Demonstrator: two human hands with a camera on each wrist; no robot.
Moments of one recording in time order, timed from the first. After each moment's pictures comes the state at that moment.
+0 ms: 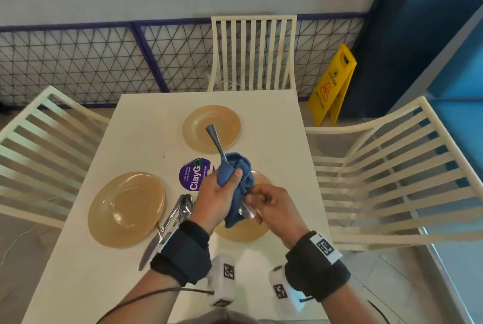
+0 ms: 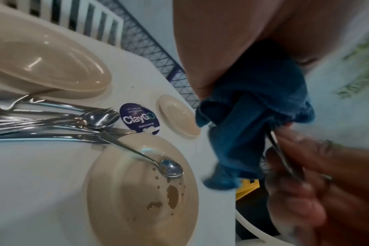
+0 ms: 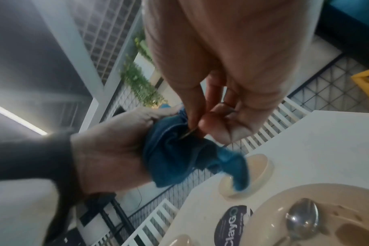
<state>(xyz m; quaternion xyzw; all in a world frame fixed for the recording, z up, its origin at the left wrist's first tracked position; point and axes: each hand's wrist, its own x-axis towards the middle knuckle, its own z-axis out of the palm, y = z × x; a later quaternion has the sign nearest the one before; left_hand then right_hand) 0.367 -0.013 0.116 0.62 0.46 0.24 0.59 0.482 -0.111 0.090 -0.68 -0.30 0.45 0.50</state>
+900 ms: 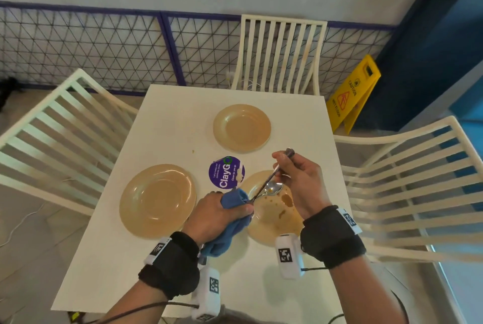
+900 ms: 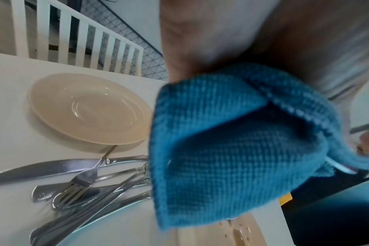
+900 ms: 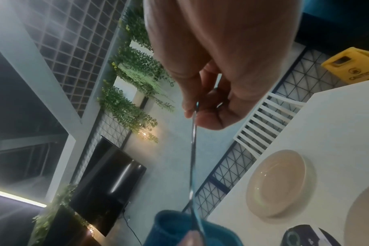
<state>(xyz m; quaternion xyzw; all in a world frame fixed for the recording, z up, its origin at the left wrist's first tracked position) 0.265 0.023 0.109 0.65 0.43 0.09 0.62 0.460 -0.043 0.128 -0.60 -0.18 0.42 0.66</state>
